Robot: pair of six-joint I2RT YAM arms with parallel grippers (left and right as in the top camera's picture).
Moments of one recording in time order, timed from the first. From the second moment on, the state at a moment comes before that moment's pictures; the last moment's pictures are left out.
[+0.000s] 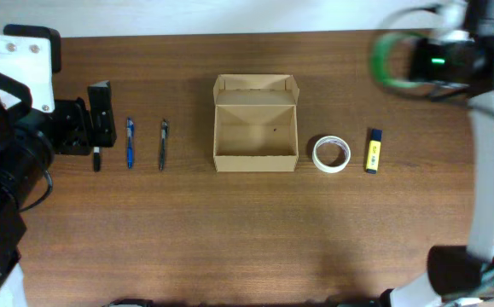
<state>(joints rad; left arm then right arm) -0.04 1.39 2.33 -1.46 -0.04 0.07 -0.02 1.74 2.12 -1.27 -0.03 0.03</state>
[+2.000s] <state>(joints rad) -0.04 1.39 2.33 -1.53 -0.11 0.07 0.48 2.26 2.11 -1.14 -0.02 0.08</state>
